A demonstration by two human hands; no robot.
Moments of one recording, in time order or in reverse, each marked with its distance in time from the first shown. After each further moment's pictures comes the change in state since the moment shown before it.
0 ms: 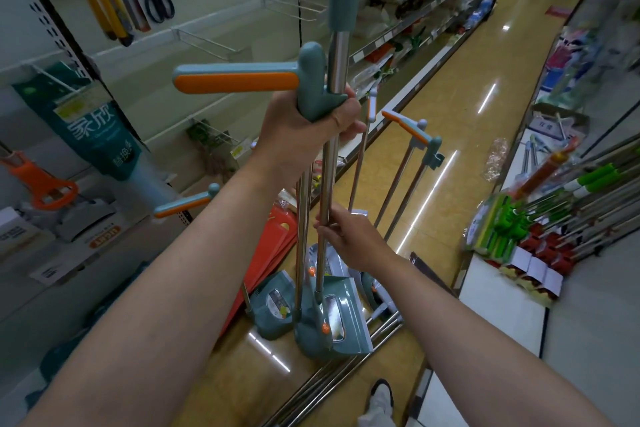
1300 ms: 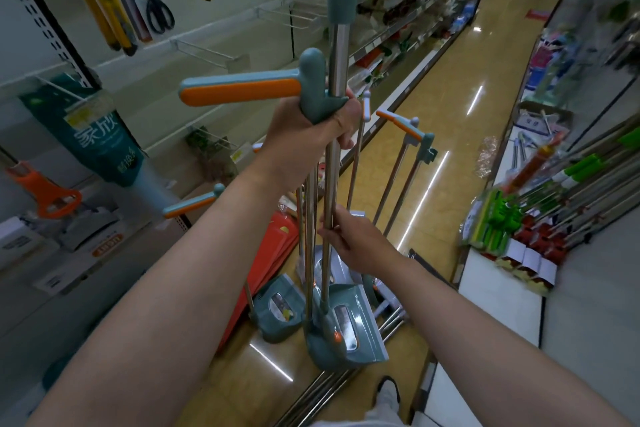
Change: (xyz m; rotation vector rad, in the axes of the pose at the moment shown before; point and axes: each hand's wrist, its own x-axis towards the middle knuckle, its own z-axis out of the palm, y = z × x) left_hand -0.022 0.017 -0.001 0.037 -0.116 0.038; right_hand -0.021 0.000 0.017 -0.076 0.039 -0.057
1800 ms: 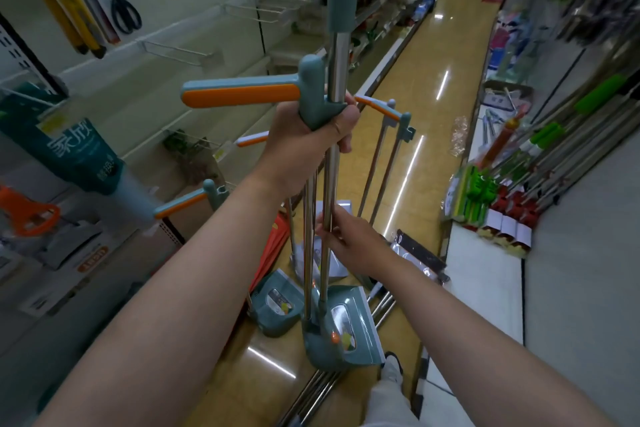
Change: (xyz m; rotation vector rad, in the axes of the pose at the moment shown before) left_hand -0.027 -0.005 0.005 -0.074 -0.132 0.036; right_hand -0.040 -0.022 0.022 0.130 0.082 0.134
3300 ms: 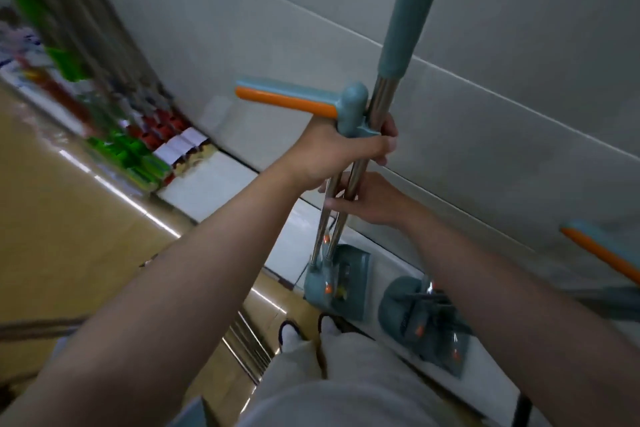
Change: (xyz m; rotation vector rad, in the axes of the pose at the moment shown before) left_hand -0.051 -0.072 0.504 -0.399 -1.573 -0.352; right_hand -0.380 0.152 -0.158 0.220 0.909 1.090
